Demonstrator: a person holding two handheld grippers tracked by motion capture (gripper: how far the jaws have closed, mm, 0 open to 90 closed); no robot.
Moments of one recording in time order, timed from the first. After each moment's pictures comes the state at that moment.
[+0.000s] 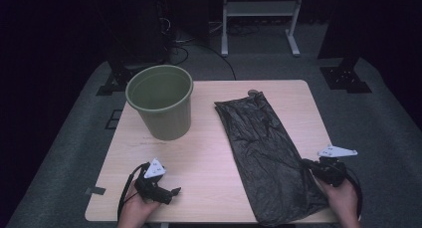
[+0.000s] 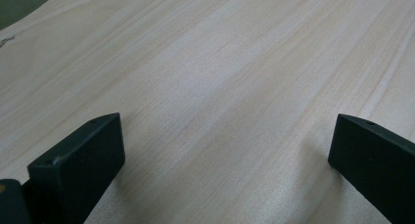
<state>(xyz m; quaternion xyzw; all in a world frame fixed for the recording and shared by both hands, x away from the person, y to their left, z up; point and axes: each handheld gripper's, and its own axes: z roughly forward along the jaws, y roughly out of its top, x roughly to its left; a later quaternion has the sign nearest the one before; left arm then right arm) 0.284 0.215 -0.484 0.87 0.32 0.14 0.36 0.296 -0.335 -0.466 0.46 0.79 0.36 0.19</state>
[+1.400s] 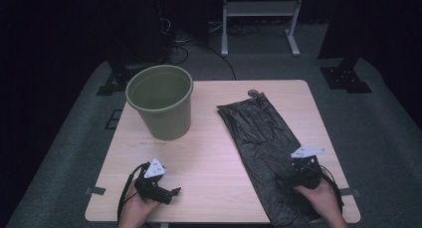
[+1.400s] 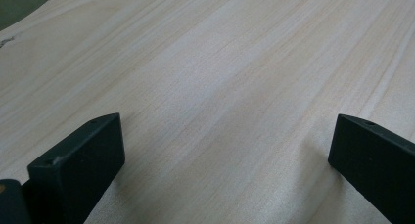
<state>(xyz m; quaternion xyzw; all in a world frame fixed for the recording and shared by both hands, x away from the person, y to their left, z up) 0.284 0.215 -0.484 0.87 0.32 0.14 0.36 0.306 -0.272 -0.475 0.42 0.83 0.34 0.16</state>
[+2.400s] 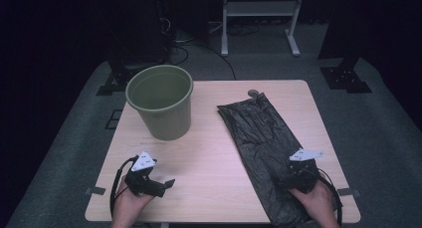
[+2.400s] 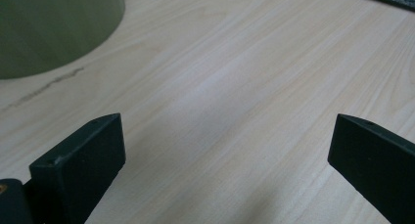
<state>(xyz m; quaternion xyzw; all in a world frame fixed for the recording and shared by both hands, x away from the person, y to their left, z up) 0.284 0.231 -0.447 0.84 0.35 0.15 0.39 0.304 -0.270 -0.488 0.42 0.82 0.34 0.17</state>
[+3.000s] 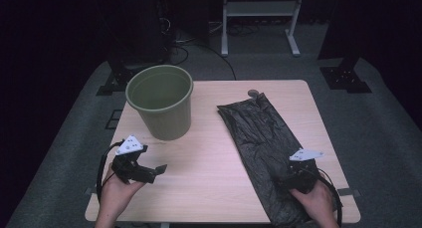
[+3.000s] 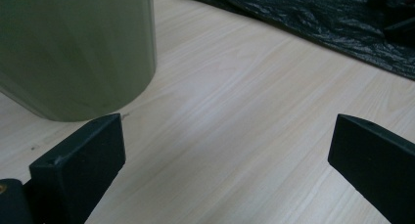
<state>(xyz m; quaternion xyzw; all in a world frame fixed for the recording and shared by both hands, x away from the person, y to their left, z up) 0.293 0.244 -0.383 0.82 0.36 0.16 0.41 0.304 -0.270 -0.488 0.42 0.82 0.34 0.17</state>
